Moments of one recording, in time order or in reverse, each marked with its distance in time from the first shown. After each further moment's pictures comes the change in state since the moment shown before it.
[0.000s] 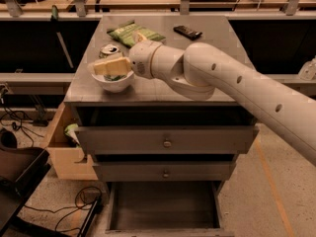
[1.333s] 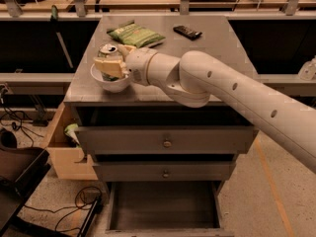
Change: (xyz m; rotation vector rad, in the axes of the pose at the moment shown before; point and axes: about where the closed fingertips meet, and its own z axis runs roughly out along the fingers) arm 0.016 0.013 0.006 -0.014 -0.004 0.009
